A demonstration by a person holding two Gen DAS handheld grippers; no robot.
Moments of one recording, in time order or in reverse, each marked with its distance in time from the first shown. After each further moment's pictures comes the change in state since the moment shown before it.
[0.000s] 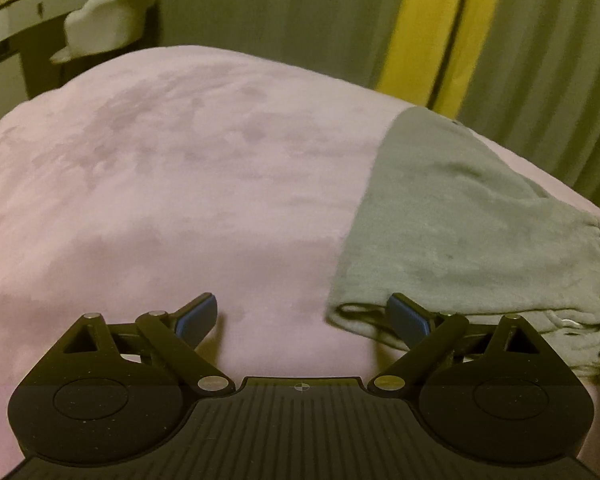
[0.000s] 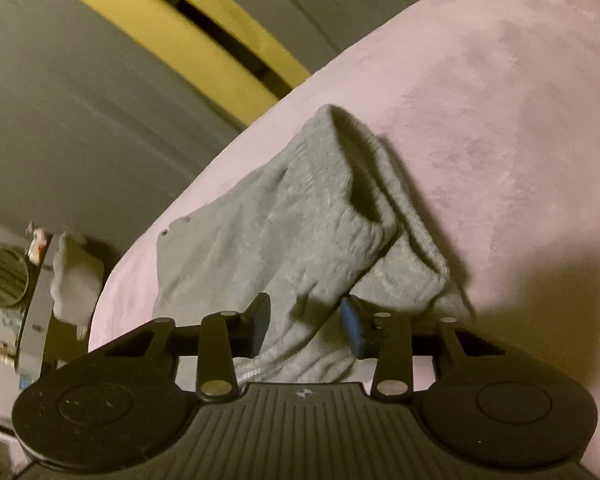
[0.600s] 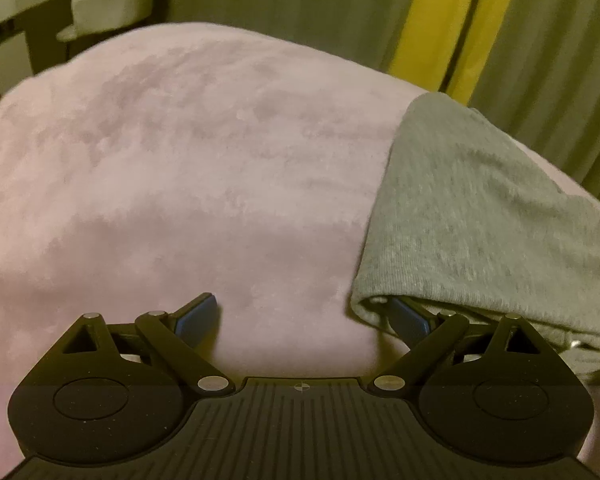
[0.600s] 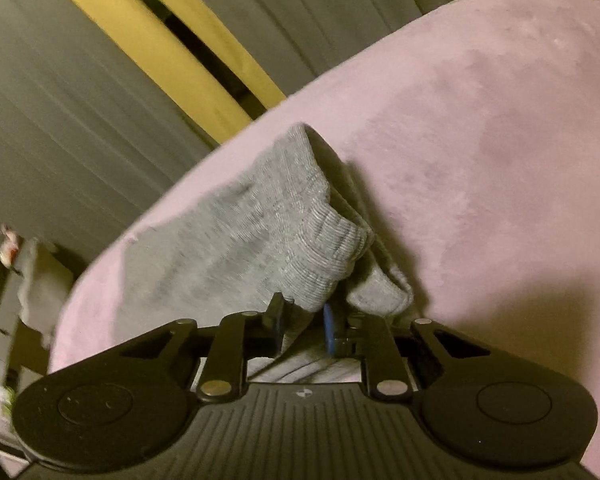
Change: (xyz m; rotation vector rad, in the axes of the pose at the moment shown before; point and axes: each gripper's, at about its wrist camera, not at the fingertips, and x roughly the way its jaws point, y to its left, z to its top) left arm 0.010 0.005 0.000 -0.016 0.056 0.017; right arm -0.006 -0.010 -0.018 -0.082 -0.084 -0.097
